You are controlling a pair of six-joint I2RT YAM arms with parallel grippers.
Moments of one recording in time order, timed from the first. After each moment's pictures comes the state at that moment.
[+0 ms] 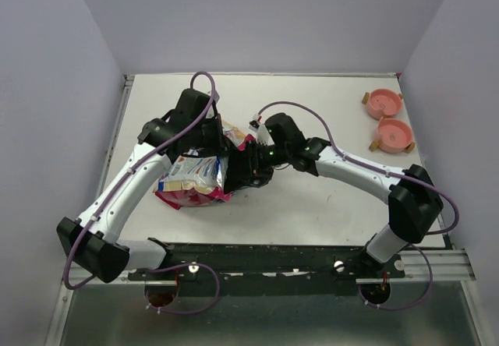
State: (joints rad) left arm -0.51 1.29 1.37 -0.90 0.19 -0.63; right arm 0.83 1.65 1.24 -0.28 -0.52 0.78
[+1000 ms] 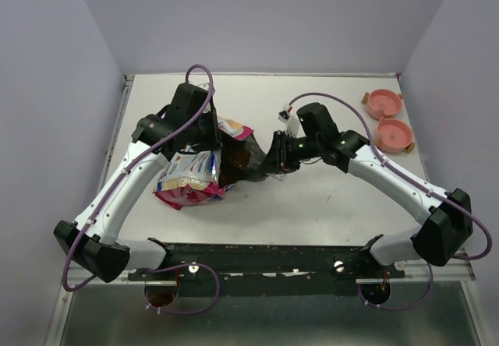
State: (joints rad) left arm -0.51 1.29 1.47 -0.98 0.06 -0.55; right arm 0.68 1.41 1.22 -0.52 -0.57 0.73
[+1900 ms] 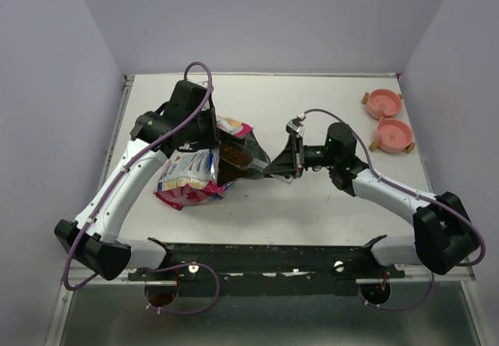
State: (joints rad) left arm -0.50 1.31 1.51 -1.02 0.07 -0.54; right arm 0.53 1.33 0.72 0.49 -1.04 1.29
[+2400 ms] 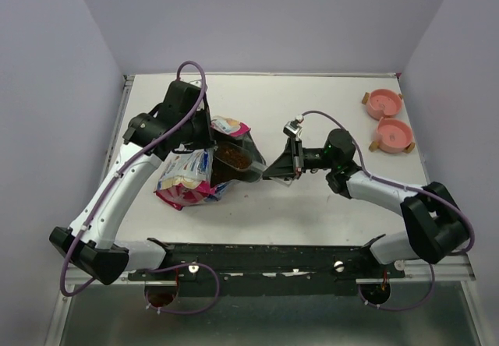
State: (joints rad) left arm -0.49 1.28 1.53 -1.05 0.02 -0.54; right arm 0.53 1.38 0.64 0.72 -1.07 1.33
